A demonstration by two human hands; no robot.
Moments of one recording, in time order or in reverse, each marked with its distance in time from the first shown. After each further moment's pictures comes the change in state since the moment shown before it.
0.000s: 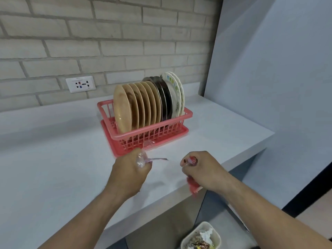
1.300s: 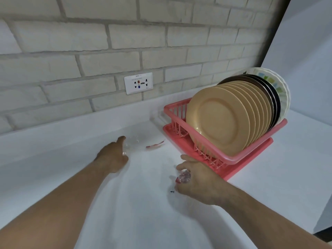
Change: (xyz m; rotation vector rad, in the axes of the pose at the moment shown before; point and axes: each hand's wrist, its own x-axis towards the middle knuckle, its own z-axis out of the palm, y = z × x) left_hand 0.252 -0.331 -0.201 0.584 -0.311 -0.138; right_hand 0.174 -0.133 0.277 -0.334 -0.098 -0.082
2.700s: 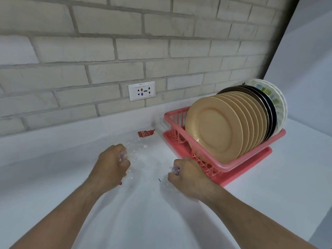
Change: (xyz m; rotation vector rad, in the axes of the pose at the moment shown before) left_hand -0.096 0.039 -0.030 -0.600 0.237 -0.001; right_hand 0.025 -0.005 0.002 -0.144 0.121 -0.032
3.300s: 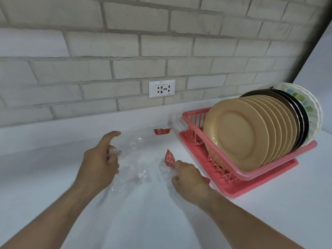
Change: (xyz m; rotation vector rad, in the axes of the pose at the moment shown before) left_hand -0.027 -0.016 -0.040 -0.164 0.267 0.044; right_hand 0.016 -0.019 0.030 -0.133 -0.097 -0.043
